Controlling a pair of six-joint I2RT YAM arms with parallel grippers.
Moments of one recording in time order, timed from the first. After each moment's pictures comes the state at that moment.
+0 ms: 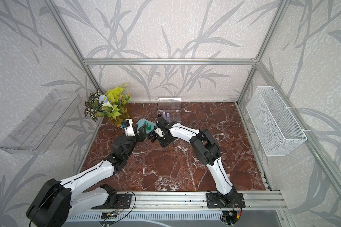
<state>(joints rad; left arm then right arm) -0.48 1.11 0.43 0.61 -0.26 -0.31 0.76 2.22 1.70 -0.74 -0.15 0.03</state>
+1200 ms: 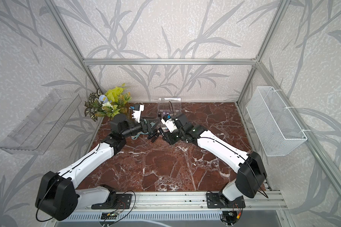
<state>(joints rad) -0.35 1.27 0.85 0.25 0.64 -0.52 0.74 1.50 1.29 -0.55 -0.32 0.21</state>
